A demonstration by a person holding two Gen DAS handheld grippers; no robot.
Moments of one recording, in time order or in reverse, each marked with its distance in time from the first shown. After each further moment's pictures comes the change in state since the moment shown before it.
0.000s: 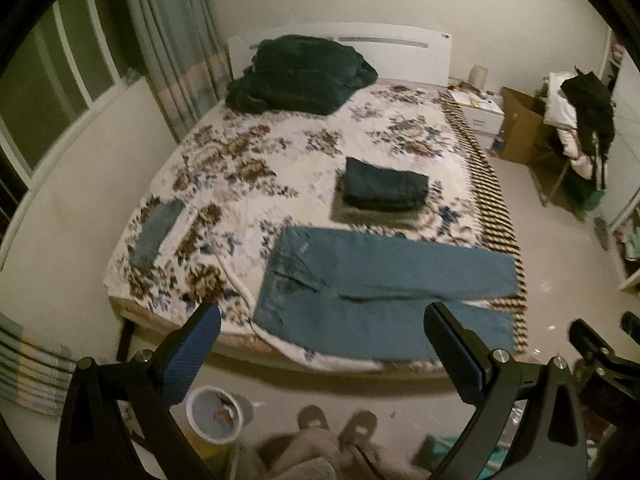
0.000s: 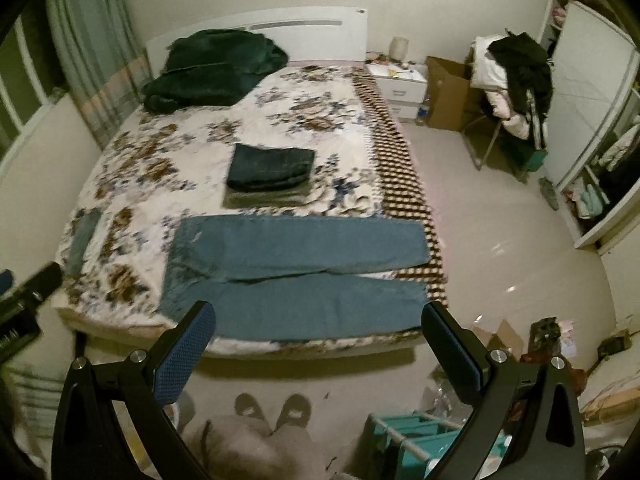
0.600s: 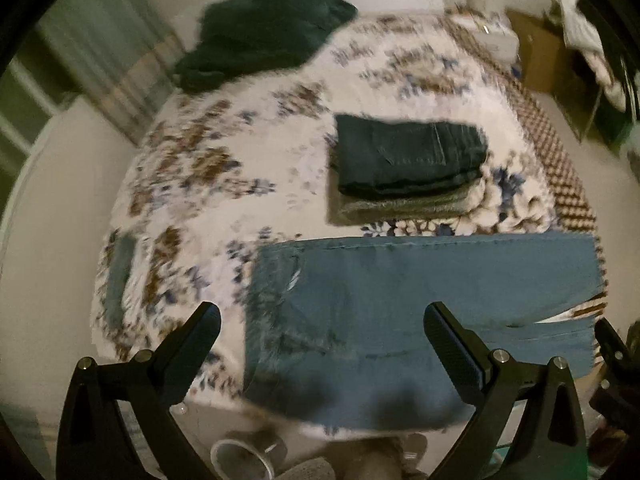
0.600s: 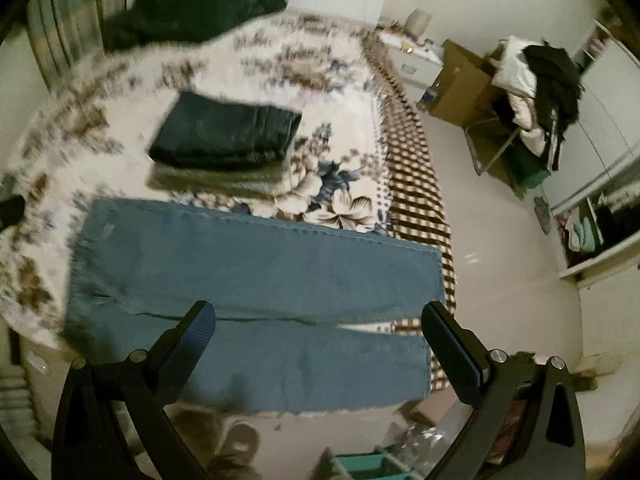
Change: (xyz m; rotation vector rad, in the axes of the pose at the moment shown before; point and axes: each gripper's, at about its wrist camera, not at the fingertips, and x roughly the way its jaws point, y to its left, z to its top) left arm 0.331 -0.060 0.103 0.223 0.198 0.071; right arm 0.419 0.037 0.147 -0.184 0.206 -0.140
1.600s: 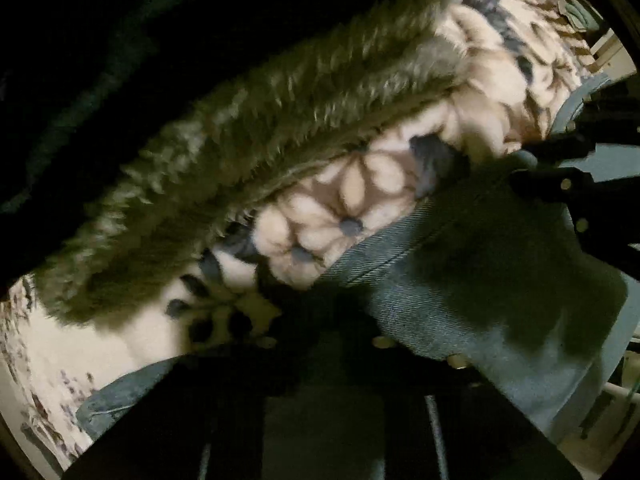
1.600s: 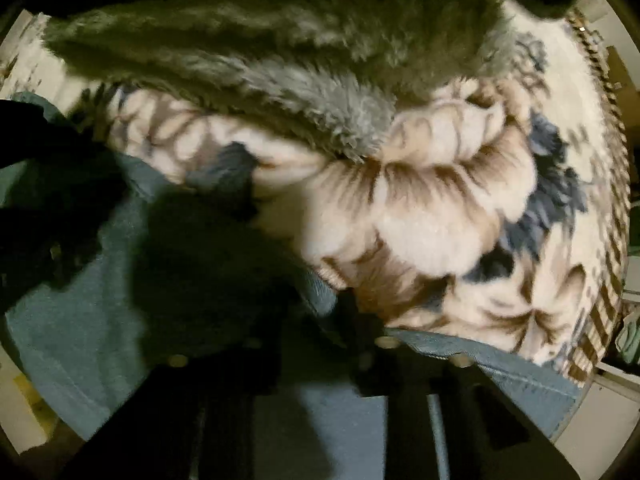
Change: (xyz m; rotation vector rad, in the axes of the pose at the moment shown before) left arm 0.286 -0.099 0.066 0.525 0.184 -0.320; right arm 0.370 0.096 0.062 -0.328 0.246 0.211
